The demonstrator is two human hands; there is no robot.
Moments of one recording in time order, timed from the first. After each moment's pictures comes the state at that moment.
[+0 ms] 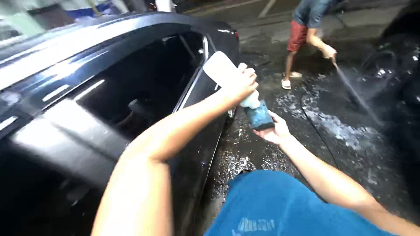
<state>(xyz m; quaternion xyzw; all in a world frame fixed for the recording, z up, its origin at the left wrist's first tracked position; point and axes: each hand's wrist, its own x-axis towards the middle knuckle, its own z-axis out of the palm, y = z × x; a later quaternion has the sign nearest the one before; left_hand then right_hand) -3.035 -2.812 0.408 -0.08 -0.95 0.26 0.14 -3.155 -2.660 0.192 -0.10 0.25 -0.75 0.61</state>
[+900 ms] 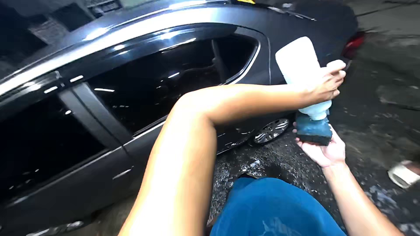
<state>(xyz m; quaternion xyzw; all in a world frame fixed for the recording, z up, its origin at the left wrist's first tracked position) -3.487 -3.088 0.415 0.14 -0.90 0.42 -0.05 -3.631 -3.015 0.165 -0.19 0.13 -0.58 0.78</state>
